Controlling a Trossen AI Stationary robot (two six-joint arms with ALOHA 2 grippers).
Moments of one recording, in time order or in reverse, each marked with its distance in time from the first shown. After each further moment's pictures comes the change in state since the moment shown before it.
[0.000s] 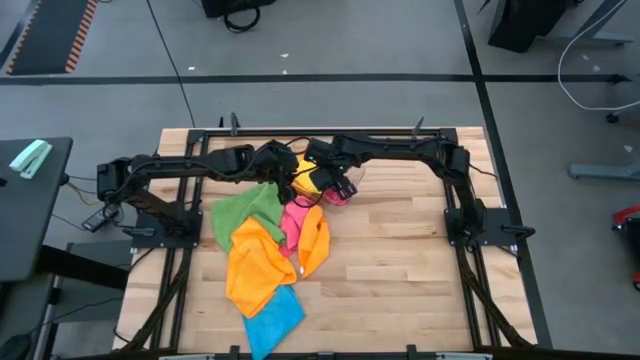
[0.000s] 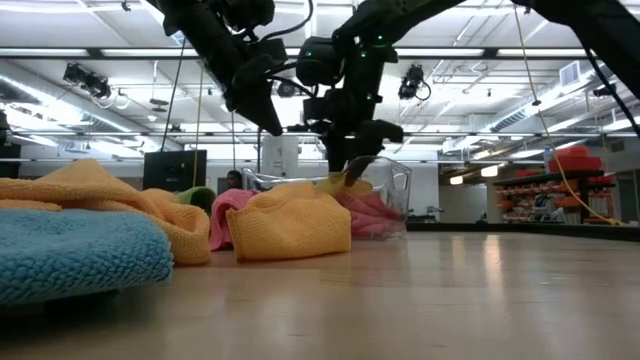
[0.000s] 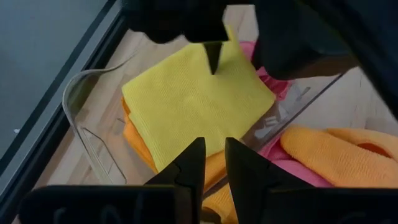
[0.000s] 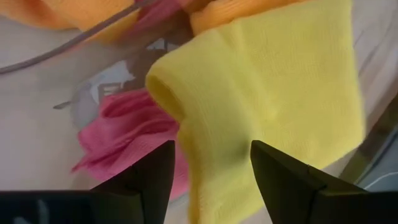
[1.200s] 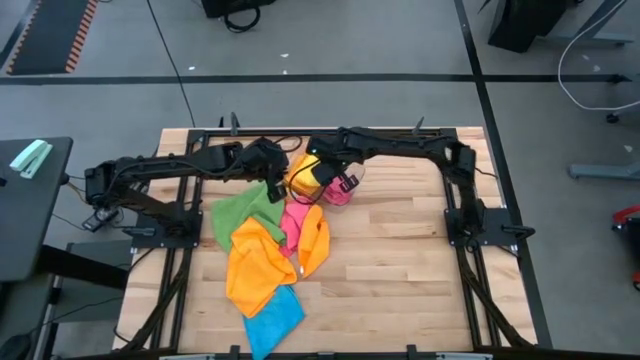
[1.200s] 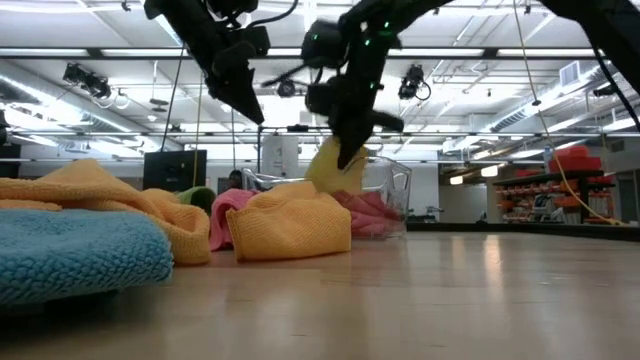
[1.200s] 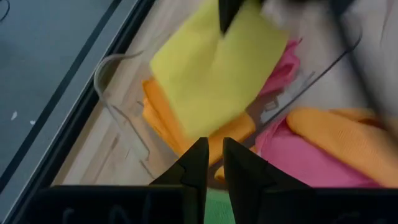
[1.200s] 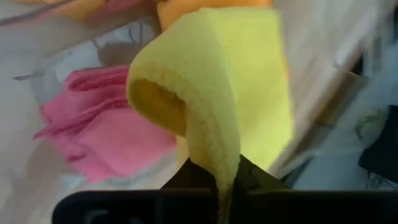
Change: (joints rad) left arm 0.002 -0.102 0.000 -0.130 -0.025 0.010; right arm -0.011 -0.063 0.004 0.016 0.086 -0.117
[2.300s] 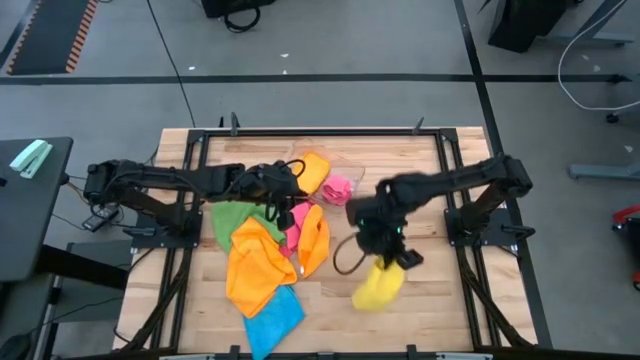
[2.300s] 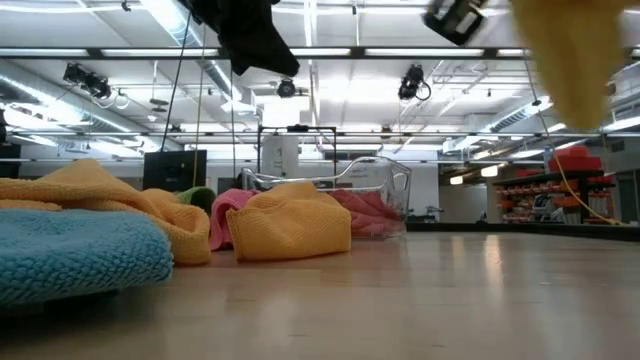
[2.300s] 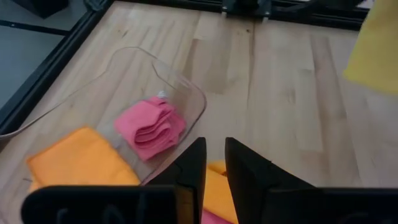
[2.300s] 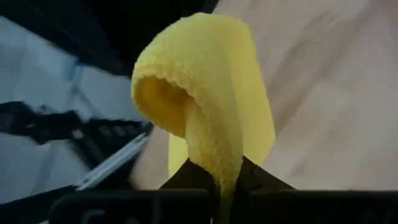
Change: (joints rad) left arm -0.245 0.000 0.000 0.231 0.069 -0.124; right arm 0.467 -0.364 -0.252 -0.291 -0.822 0.721
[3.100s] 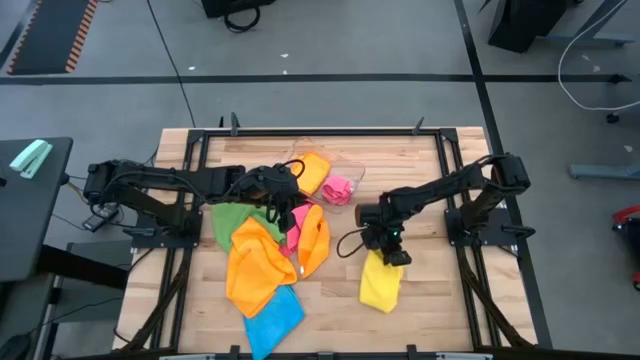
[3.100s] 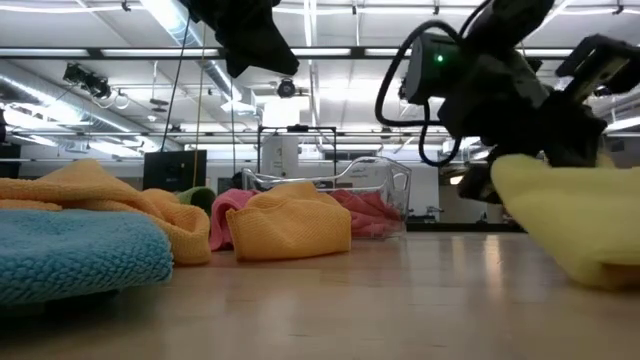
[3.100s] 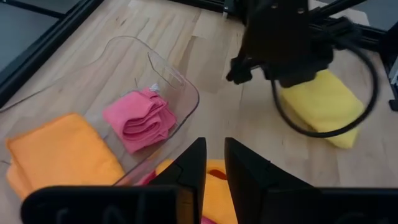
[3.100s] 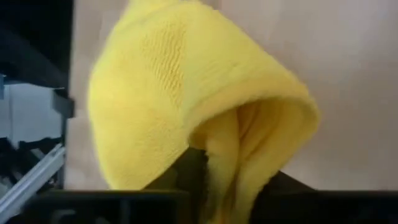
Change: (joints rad) left arm -0.022 0.000 0.000 -0.006 -0.001 -0.118; right arm -0.144 0.001 -0.647 0.596 0.046 0.095
